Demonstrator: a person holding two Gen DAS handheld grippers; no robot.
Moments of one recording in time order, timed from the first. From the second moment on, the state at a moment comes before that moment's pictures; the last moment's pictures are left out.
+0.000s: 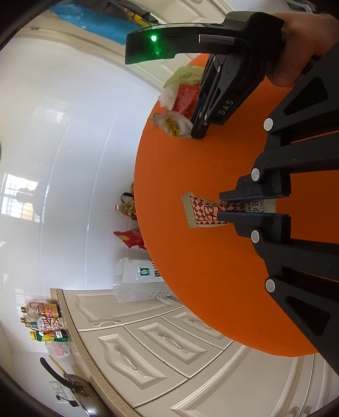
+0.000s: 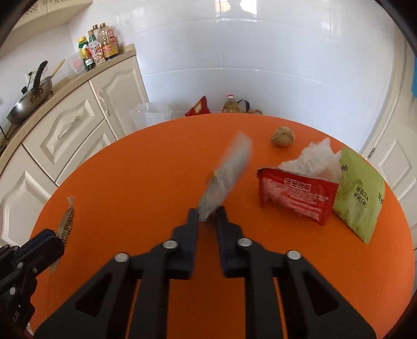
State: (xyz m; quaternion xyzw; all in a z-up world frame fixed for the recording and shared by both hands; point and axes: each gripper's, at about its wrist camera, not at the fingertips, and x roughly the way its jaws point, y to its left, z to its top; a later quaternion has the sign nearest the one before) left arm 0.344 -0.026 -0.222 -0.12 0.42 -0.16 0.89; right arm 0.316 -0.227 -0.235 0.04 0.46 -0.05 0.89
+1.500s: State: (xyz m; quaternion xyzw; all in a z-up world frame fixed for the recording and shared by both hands) left arm 0.202 -0.035 -0.205 -0.04 0.44 -0.16 0.88; right arm 0.262 -0.261 -0.223 0.08 0.46 -0.01 0.88
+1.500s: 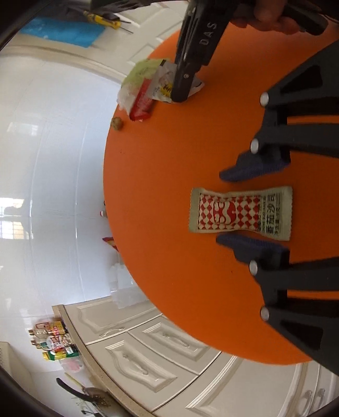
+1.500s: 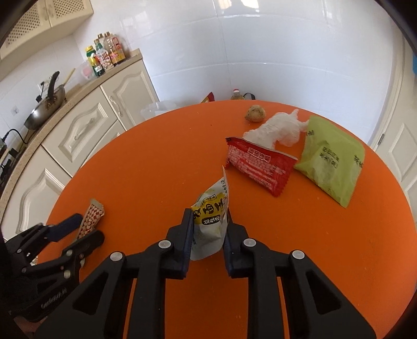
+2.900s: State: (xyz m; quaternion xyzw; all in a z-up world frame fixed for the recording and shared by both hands) left arm -0.016 -0.205 -0.016 0.00 0.26 -0.48 0.84; right arm -0.077 -0.445 -0.028 0.12 0.27 -0.24 0.93
